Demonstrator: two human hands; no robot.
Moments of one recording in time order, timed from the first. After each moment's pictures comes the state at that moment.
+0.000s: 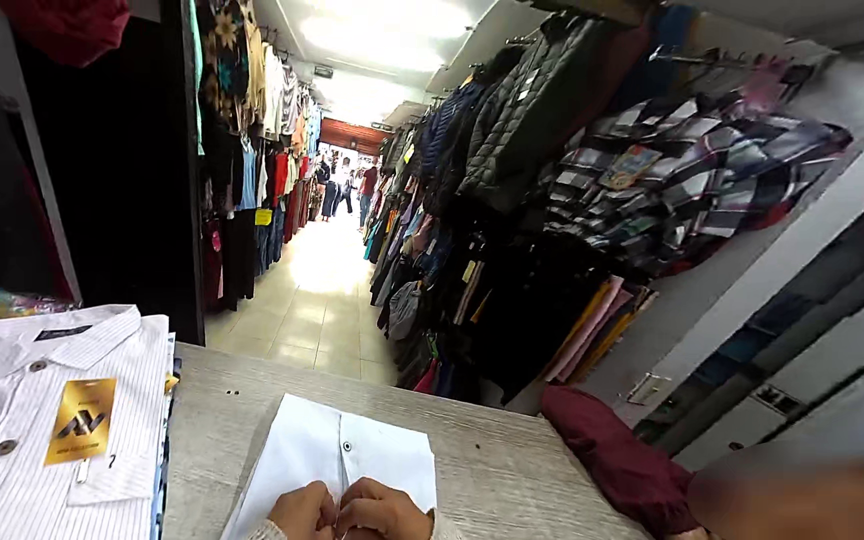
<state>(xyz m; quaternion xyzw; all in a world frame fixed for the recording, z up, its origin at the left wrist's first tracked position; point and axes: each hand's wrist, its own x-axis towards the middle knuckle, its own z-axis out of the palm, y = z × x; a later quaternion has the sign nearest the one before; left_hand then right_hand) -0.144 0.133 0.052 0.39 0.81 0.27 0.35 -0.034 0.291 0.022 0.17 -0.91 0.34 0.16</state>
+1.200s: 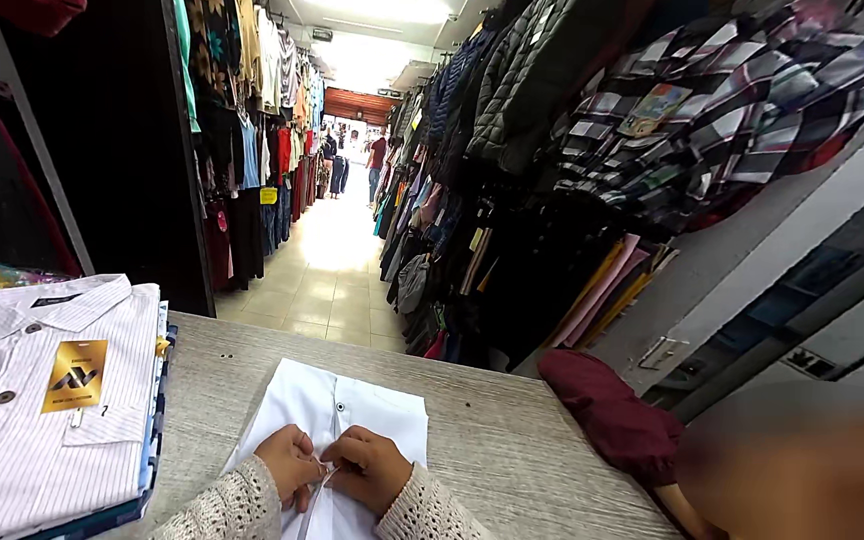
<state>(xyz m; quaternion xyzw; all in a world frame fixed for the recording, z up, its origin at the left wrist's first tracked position) -0.130 0.141 0.056 0.20 0.78 0.40 0.44 -0.029 0.294 0.018 0.14 -0.91 0.34 0.19</state>
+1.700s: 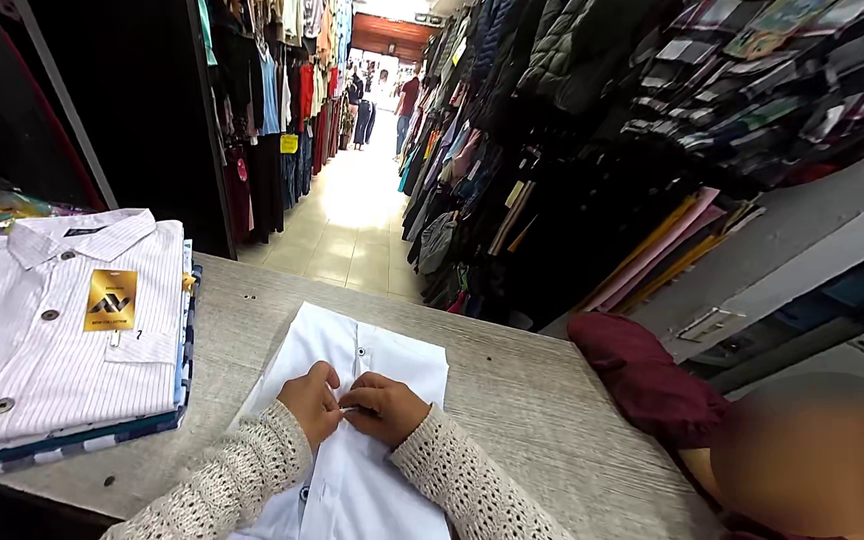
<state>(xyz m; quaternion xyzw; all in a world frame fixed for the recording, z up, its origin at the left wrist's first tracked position) -0.109 0.130 0.051 0.34 0.83 0.31 0.30 -0.026 0.294 0.012 0.14 -0.93 0.31 0.11</state>
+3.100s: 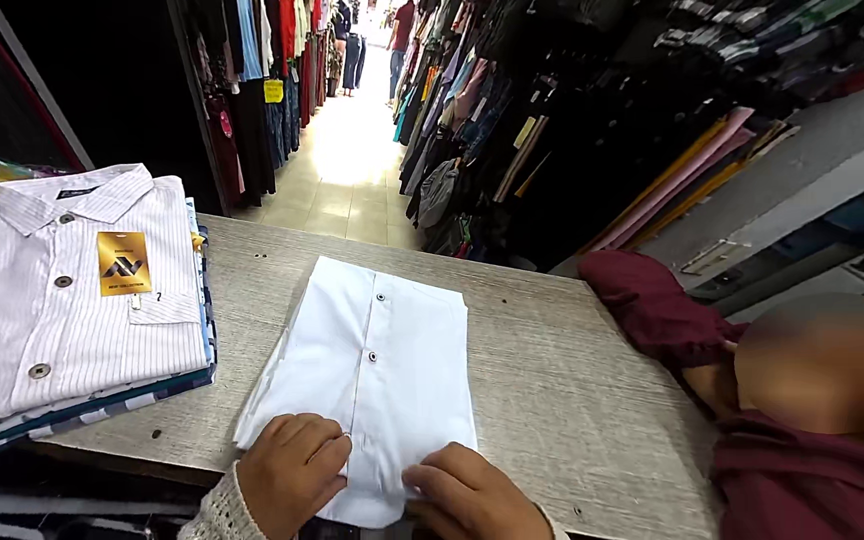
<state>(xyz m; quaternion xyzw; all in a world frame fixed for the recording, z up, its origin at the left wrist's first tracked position) -0.065 0.029 -0.035 0.61 0.69 0.31 -0.24 0.106 0.231 -0.015 0.13 -0.94 0.17 0.28</state>
